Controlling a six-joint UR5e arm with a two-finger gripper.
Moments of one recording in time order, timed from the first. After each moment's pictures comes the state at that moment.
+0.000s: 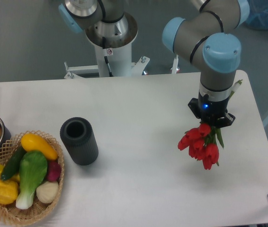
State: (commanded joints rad) arm 2.66 -1.92 -1.51 -1.12 1.60 1.30
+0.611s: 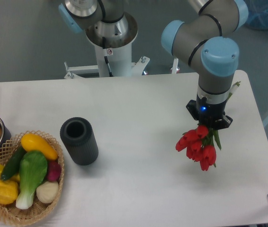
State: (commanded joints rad) arm 2.66 -1.93 -1.52 -1.12 1.60 1.30
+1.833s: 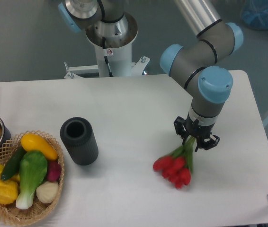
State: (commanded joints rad) arm 2.64 -2.02 -1.55 -1.01 1.47 1.23
